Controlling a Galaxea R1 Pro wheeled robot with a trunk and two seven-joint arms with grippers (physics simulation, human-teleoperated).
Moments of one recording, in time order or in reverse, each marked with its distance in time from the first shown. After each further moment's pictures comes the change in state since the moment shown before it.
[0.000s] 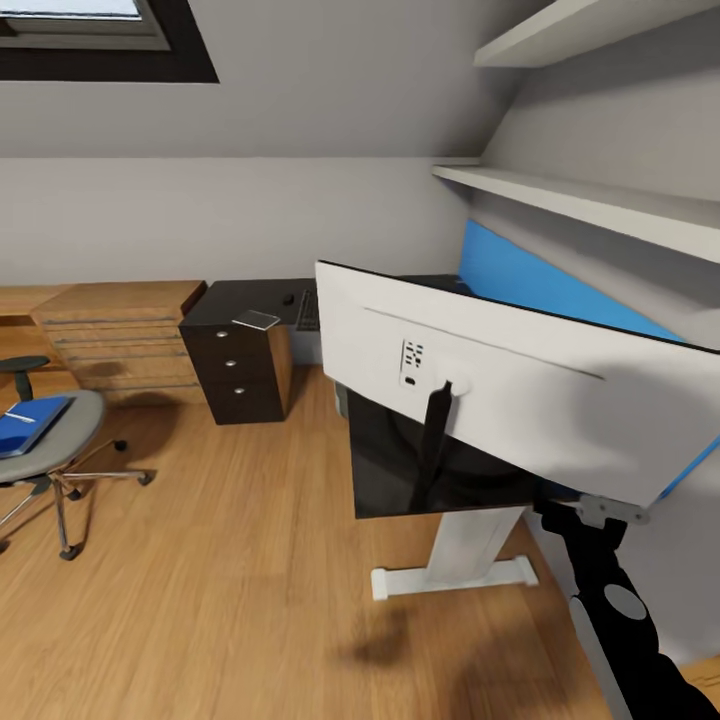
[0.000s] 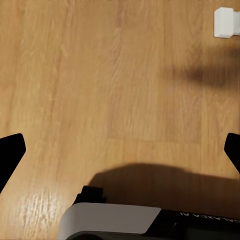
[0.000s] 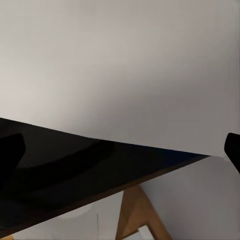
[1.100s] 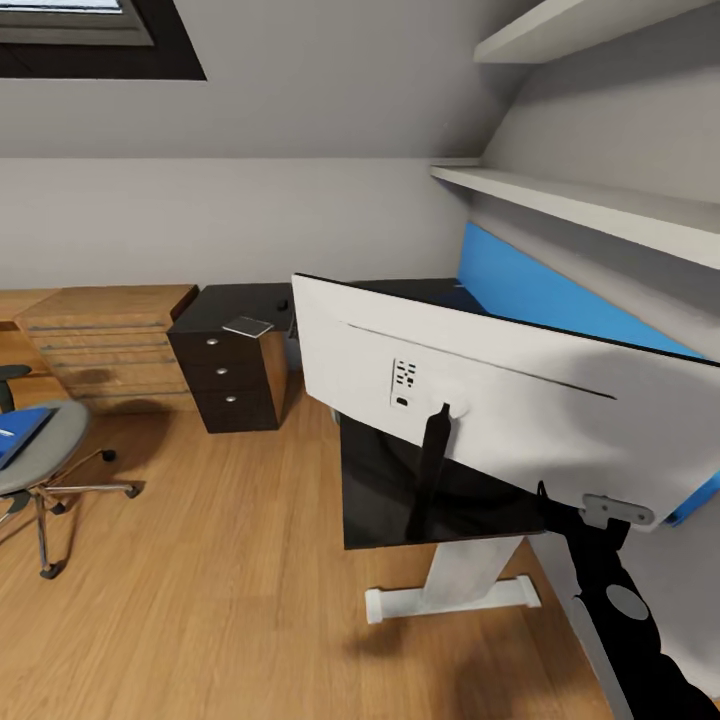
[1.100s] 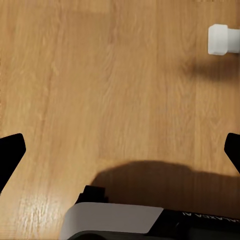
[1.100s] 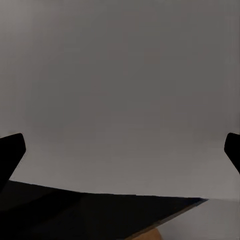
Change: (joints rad) left arm 0.000 0.003 0.000 0.001 0.000 0.002 0.005; right arm 0.000 -0.002 -0.007 0.002 0.000 -0.003 -0.002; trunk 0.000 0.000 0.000
